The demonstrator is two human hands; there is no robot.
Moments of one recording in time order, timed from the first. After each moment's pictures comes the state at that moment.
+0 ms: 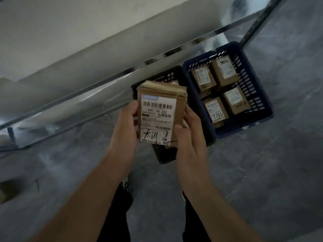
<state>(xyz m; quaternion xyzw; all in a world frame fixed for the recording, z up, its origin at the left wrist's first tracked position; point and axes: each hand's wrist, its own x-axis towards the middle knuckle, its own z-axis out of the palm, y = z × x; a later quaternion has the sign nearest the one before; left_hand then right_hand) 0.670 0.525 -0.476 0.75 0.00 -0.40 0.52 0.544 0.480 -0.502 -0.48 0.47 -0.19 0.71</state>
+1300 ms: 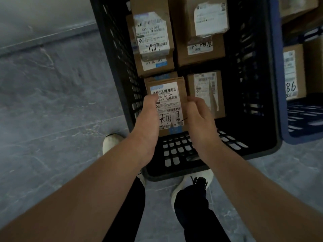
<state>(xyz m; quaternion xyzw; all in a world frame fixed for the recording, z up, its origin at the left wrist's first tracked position) 0.655 0.524 -0.926 0.65 0.25 -0.53 0.48 0.559 0.443 -0.962 -0.55 0.56 0.09 0.62</state>
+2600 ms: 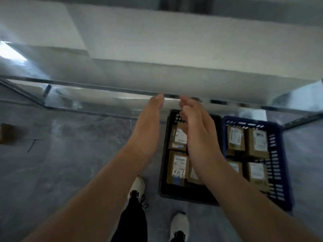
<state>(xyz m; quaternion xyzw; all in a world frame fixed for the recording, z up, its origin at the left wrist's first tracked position) 0.713 0.575 -0.467 0.69 0.07 -0.26 0.67 0.659 0.475 -0.489 -0.68 0.26 -0.02 0.69</state>
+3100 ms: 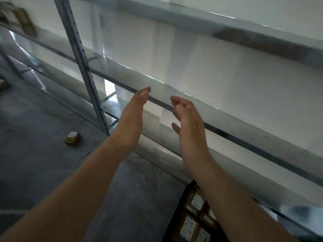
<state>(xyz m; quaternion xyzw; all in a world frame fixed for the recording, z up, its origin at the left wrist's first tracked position) 0.713 0.803 -0.144 0.69 0.07 0.05 0.72 0.704 0.668 -0.157 -0.75 -0.03 -0.01 0.66</state>
